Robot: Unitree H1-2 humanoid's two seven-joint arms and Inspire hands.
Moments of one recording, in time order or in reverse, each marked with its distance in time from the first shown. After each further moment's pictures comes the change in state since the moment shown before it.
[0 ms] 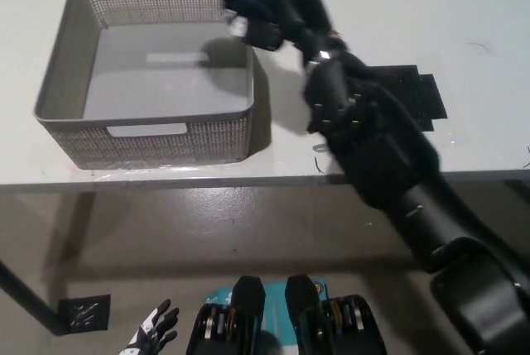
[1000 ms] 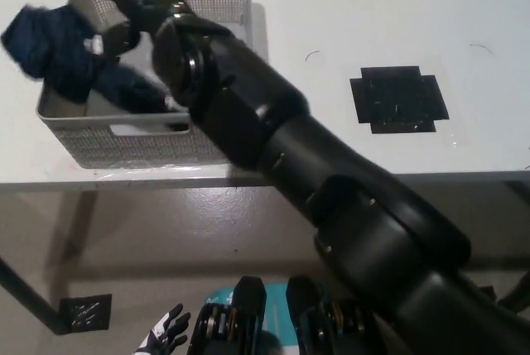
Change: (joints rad) left_arm 0.013 0.015 -0.032 -0.023 0.015 -0.007 -0.021; right_arm -0.366 0.212 0.089 0.553 -0.028 0.114 0.139
